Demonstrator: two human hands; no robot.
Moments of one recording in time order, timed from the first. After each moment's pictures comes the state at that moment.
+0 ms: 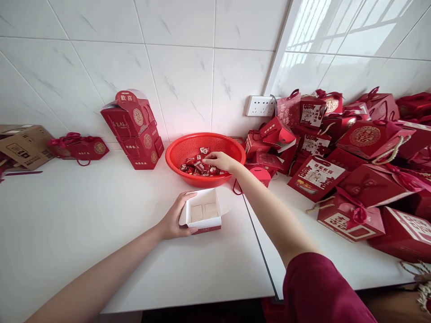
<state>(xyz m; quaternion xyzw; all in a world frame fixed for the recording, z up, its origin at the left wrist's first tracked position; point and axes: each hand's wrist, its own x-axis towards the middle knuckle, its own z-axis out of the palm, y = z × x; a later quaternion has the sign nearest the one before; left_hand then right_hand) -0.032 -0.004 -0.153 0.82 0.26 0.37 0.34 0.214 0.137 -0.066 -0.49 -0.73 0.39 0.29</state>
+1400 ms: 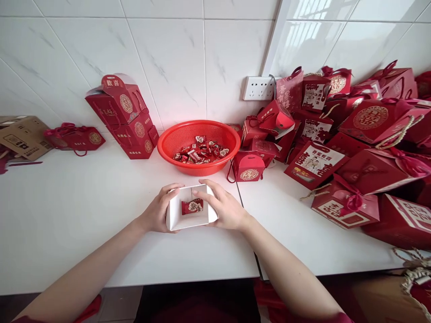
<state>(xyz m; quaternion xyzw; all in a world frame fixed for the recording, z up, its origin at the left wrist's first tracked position) -0.035 -0.012 -0.143 0.91 0.19 0.35 0.11 0.243 -0.035 -0.138 -0.30 -0.89 0.11 0.32</state>
